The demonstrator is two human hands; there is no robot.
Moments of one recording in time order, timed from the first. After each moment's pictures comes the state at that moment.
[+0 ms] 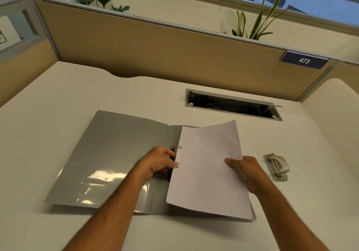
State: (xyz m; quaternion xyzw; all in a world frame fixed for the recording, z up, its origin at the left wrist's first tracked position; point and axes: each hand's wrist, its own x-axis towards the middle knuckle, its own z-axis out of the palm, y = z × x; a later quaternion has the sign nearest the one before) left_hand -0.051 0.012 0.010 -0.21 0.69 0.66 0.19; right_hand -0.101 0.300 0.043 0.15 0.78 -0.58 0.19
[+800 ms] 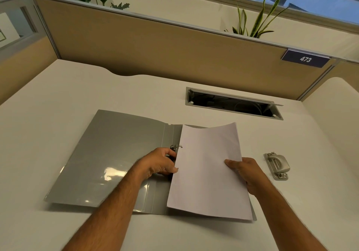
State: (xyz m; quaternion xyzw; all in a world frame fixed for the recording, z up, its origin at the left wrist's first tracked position) left_hand -0.050 0.010 0.016 -0.17 0.72 0.63 0.26; right_hand -0.098 0.302 0.036 0.16 0.78 -0.58 0.21
